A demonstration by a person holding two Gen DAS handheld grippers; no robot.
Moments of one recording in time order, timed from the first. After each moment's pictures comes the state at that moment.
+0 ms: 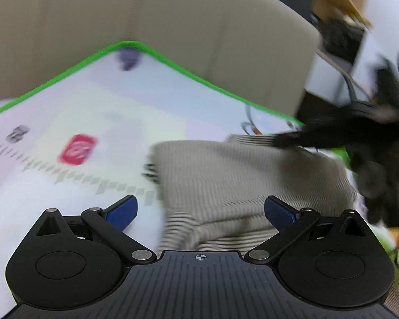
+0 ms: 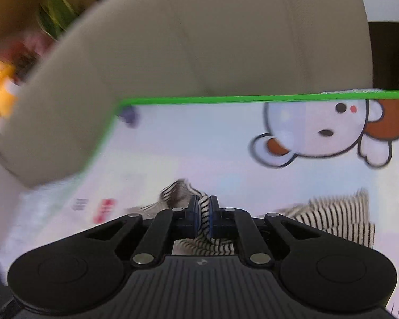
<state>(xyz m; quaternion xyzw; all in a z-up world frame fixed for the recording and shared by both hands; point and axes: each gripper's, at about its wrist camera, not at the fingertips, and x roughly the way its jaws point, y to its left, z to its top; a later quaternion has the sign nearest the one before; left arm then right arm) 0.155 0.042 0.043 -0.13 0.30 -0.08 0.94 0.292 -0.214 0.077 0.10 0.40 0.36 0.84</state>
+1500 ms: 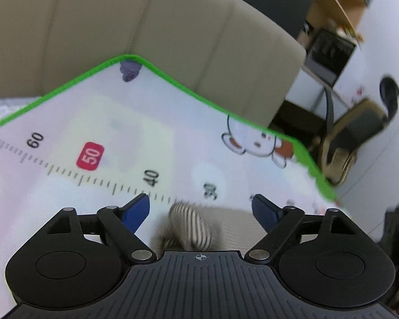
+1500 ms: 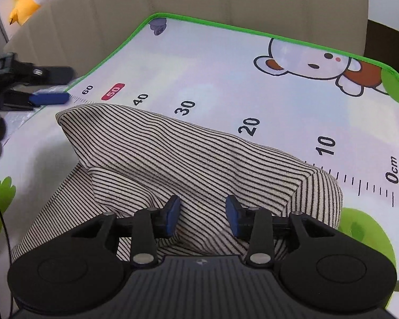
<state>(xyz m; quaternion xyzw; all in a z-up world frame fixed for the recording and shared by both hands) 0.133 0.075 0.107 -0.18 0.34 -0.13 0.92 0.167 -0.241 0.038 -0.07 0.43 0.35 0.83</state>
